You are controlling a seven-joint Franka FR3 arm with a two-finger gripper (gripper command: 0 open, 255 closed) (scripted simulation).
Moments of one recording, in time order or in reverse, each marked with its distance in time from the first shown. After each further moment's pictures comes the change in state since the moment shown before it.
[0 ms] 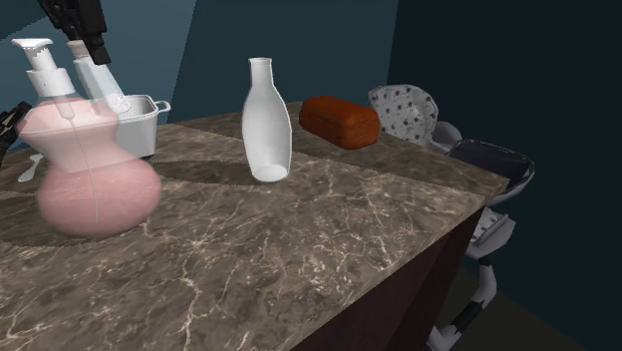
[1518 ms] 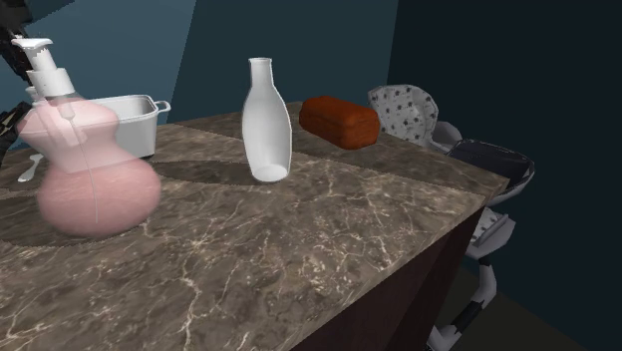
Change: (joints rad) arm 0.187 0.289 0.042 0.207 -0.152 0.042 0.244
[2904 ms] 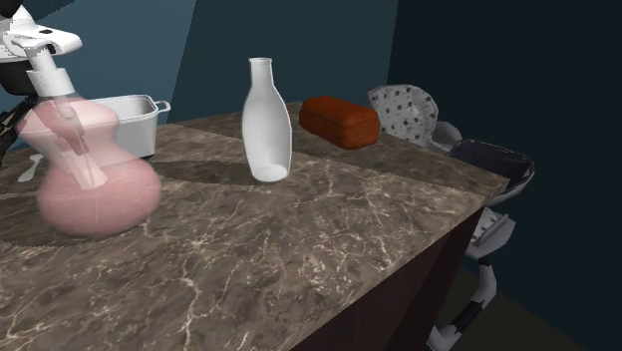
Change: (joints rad) arm -0.003 0.060 -0.021 -0.159 -0.041 0.212 0.038
